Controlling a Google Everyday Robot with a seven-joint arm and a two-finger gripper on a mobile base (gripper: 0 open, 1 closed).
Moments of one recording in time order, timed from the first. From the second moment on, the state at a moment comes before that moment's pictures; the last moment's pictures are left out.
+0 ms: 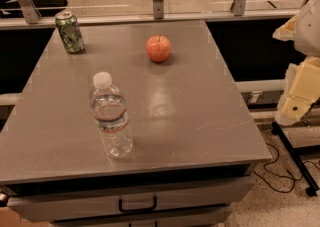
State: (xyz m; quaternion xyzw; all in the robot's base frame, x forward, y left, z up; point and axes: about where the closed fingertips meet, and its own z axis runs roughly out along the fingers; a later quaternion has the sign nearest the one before) arm 0.438 -0.217 0.976 -0.60 0.78 -0.03 0.16
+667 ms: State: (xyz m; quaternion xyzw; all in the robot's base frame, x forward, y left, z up) arm 0.439 -0.187 0.962 -0.61 0.77 0.00 0.19
